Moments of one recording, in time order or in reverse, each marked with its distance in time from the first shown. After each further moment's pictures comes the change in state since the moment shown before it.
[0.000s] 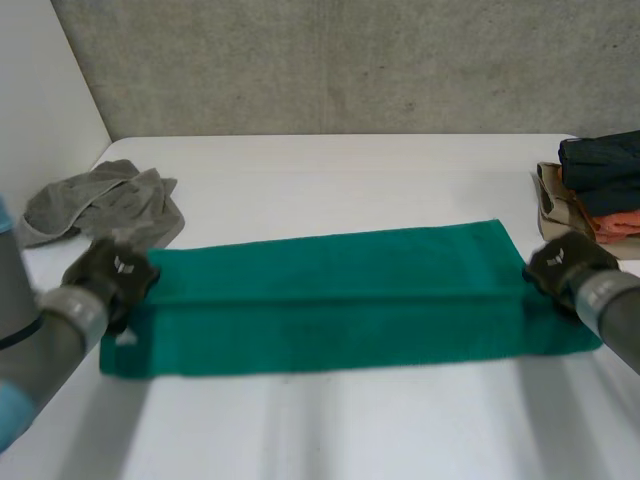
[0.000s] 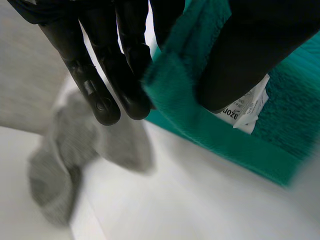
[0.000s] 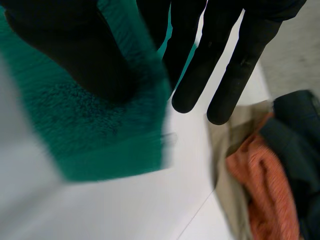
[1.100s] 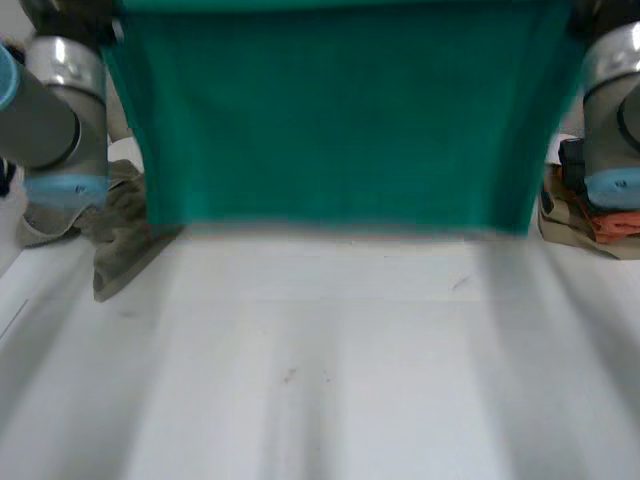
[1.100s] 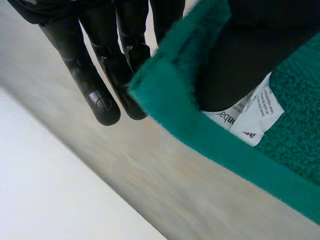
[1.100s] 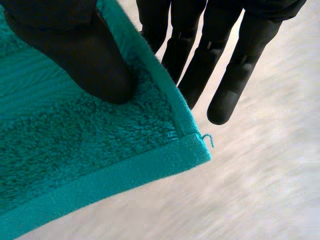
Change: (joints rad) left arm -0.026 -0.339 0.822 0.624 -0.037 -0.215; right arm 0.093 0.154 -0.660 -0.593 0.073 0.288; left_hand 0.000 0.000 0.000 0.000 -0.010; right_hand 0.000 -0.001 -0.001 -0.002 -0.005
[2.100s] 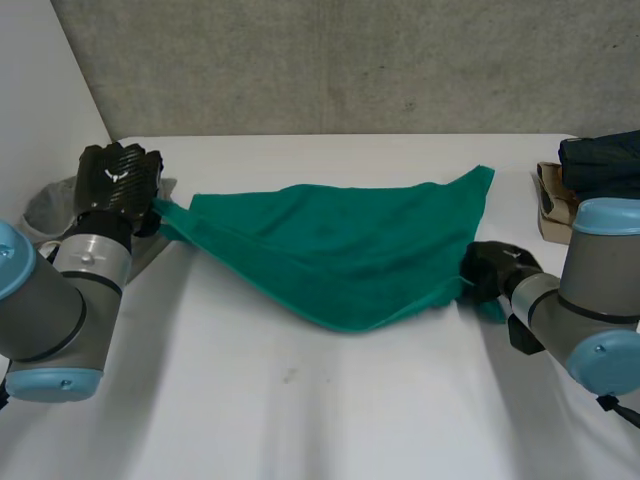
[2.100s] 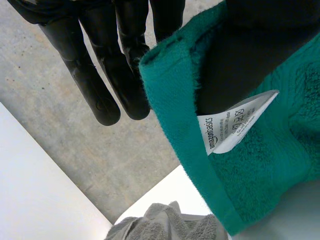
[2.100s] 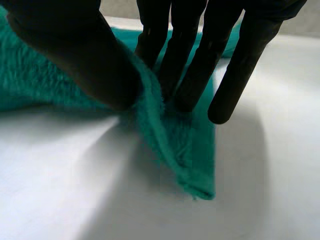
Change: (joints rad) left arm -0.010 0.305 -0.881 0.054 0.046 -0.264; right arm -0.006 0.140 0.502 0.413 -0.116 0.780; left_hand 0.000 0.000 -0.001 0.000 0.000; right_hand 0.000 -0.001 -0.014 -0.018 -0.012
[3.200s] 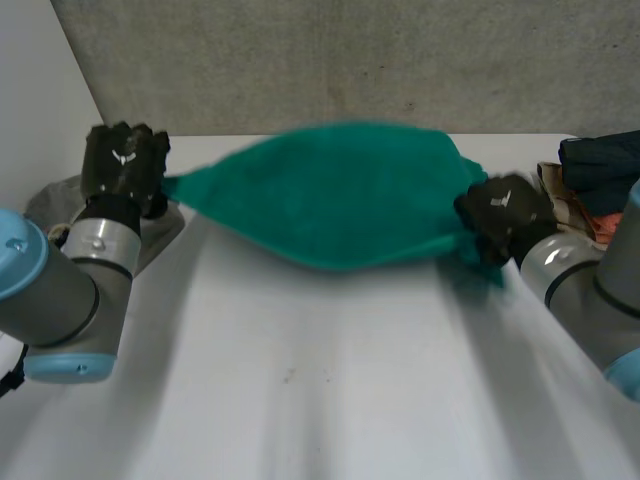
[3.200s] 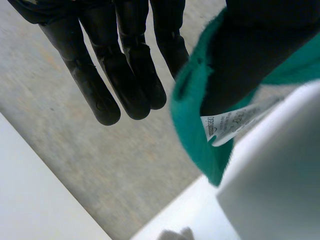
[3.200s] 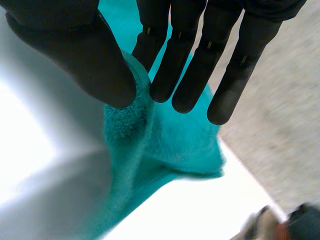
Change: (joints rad) left arm -0.031 -0.042 0.047 0.061 -0.009 0.015; right arm 0.041 -0.302 0.135 -0.067 -0.122 -0.610; left_hand 0.000 0.000 0.000 0.000 0.000; right_hand -0.003 0.010 0.015 0.020 0.009
